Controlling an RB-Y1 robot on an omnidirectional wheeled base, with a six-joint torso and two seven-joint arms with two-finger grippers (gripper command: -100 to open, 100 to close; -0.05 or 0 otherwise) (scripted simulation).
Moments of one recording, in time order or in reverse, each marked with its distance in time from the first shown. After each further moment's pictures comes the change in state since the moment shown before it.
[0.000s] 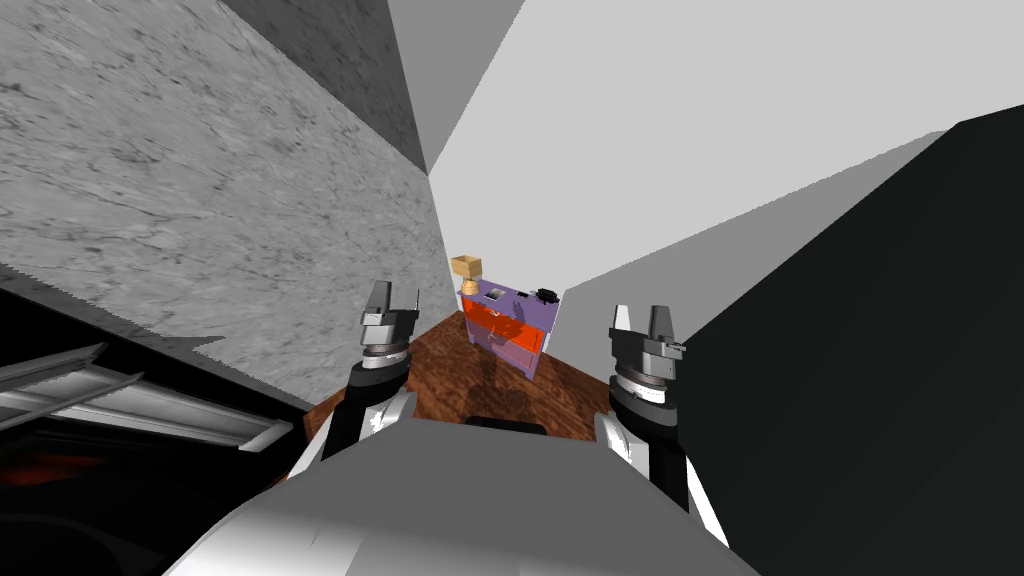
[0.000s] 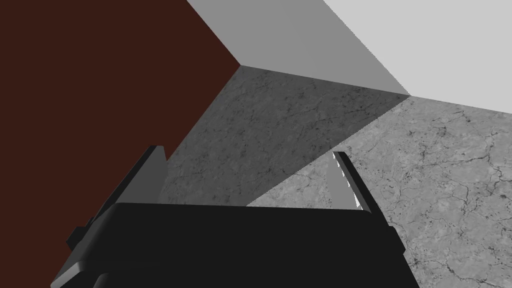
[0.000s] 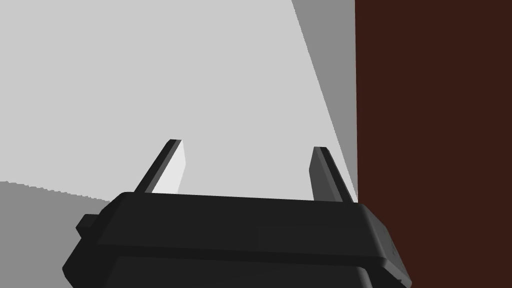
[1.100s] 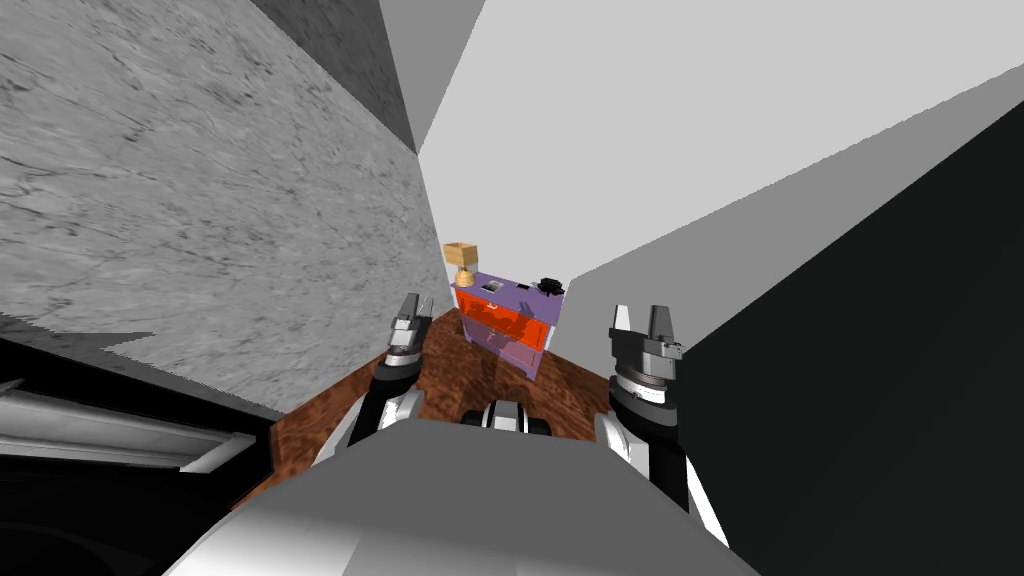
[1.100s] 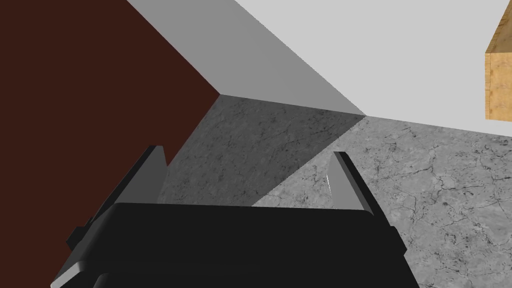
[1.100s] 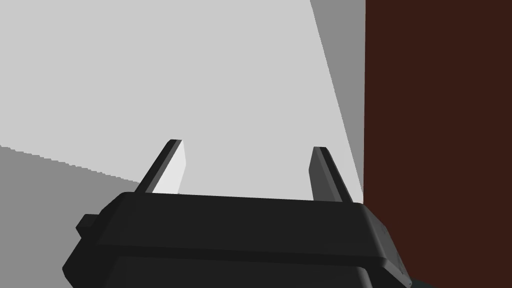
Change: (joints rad) left arm -0.066 0.064 -0.007 0.196 -0.029 -0.081 -0.035; right arm 0.000 0.000 0.000 0.000 0.000 0.000 0.000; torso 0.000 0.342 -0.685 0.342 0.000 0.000
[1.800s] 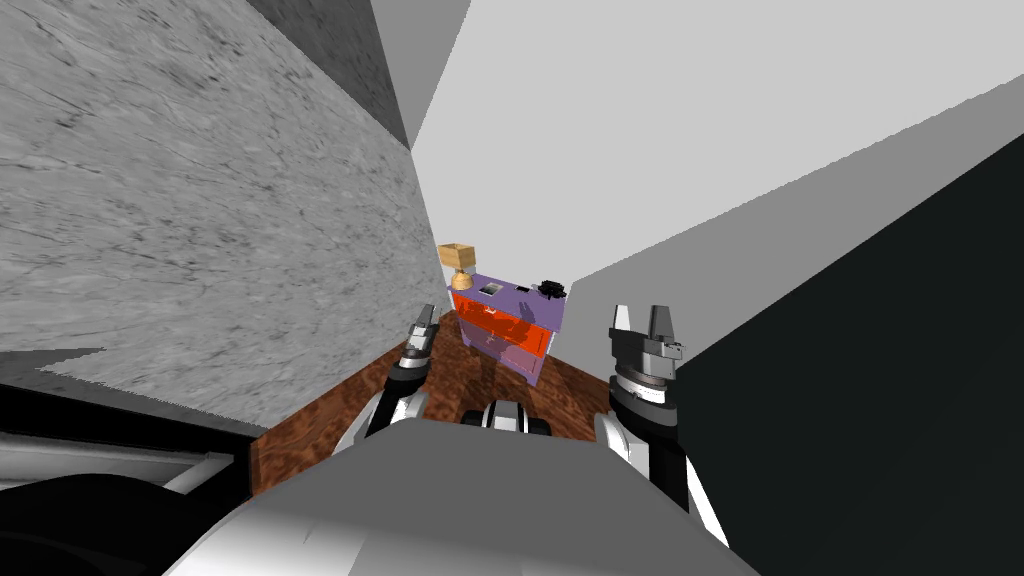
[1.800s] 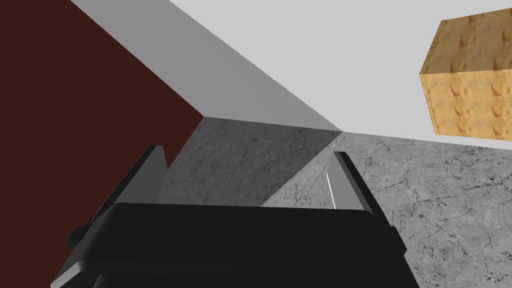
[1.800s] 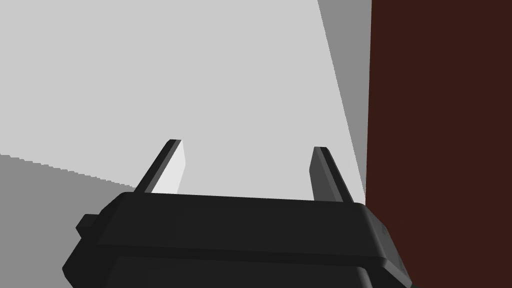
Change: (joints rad) left arm -0.050 0.028 -0.006 0.195 -0.027 -0.084 -0.033; right arm 0.000 0.000 0.000 0.000 0.000 0.000 0.000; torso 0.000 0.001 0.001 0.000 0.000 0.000
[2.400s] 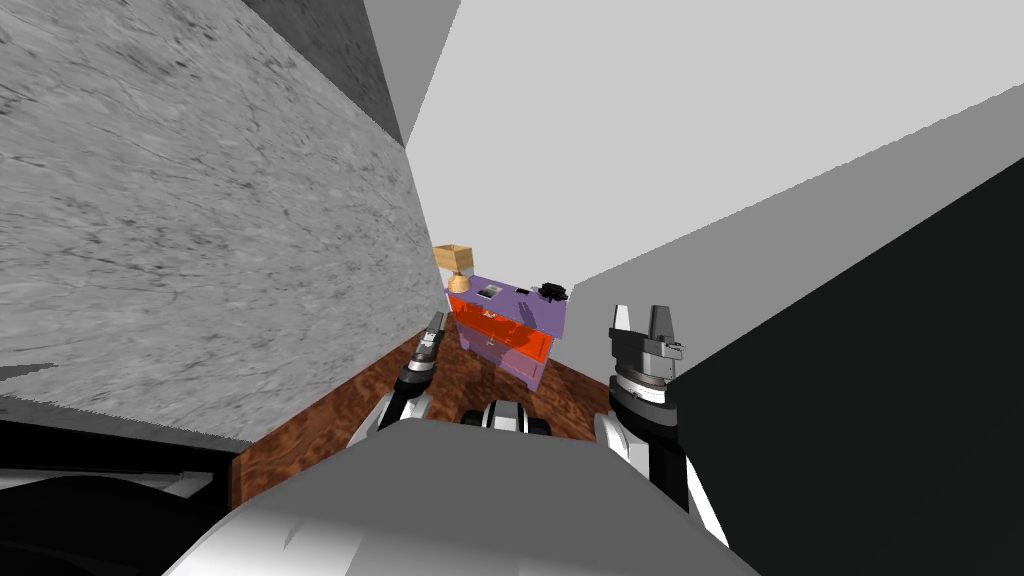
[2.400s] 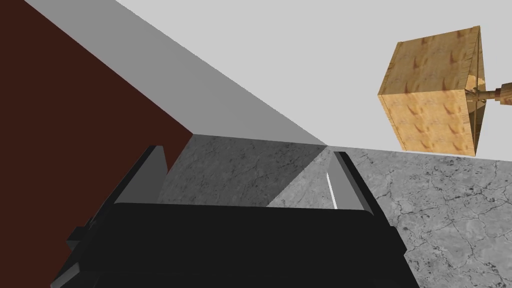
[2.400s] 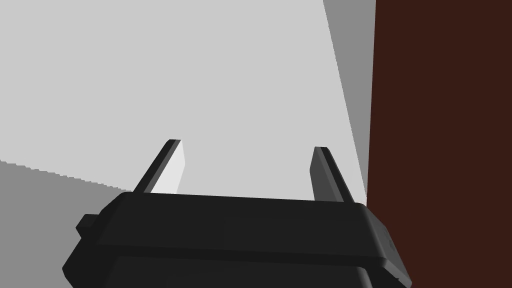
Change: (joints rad) left arm -0.038 0.007 -0.013 0.152 -0.026 -0.067 -0.032; right arm 0.000 0.000 0.000 0.000 0.000 0.000 0.000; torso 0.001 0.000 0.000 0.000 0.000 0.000
